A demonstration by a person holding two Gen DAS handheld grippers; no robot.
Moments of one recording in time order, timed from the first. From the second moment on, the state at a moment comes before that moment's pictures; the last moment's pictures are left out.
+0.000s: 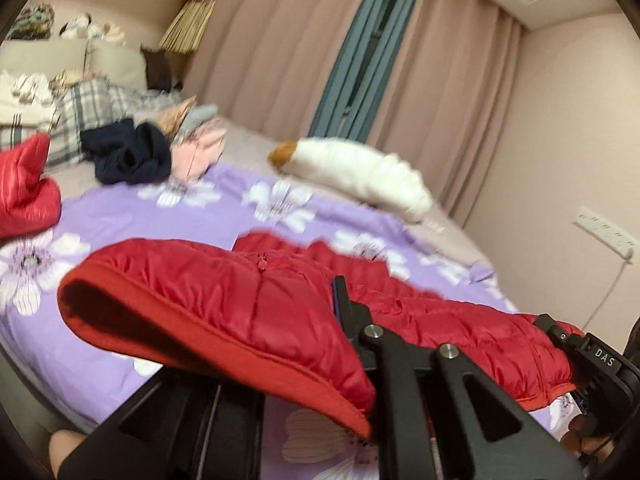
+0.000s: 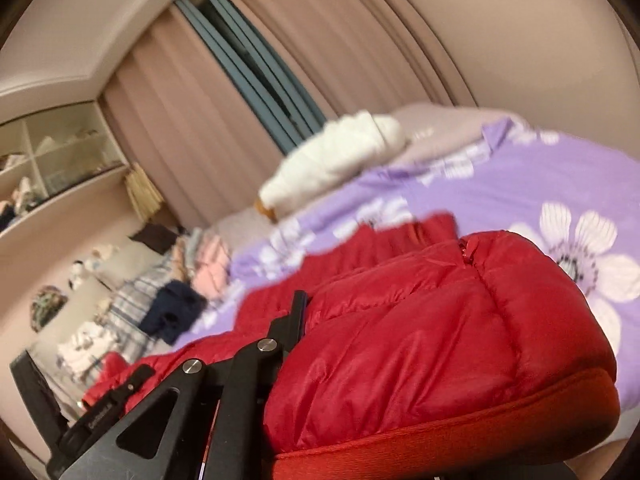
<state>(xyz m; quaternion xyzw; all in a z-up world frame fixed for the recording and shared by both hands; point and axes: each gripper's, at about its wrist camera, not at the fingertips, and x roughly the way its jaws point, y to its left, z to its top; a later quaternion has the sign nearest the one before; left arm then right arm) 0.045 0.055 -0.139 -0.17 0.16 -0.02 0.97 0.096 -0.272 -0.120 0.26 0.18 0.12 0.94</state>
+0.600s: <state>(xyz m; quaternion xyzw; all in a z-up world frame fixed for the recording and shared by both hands) 0.222 0.036 -0.129 -0.17 0.18 -0.01 0.97 0.245 -0.268 -0.105 0.20 0.20 0.11 0.95</state>
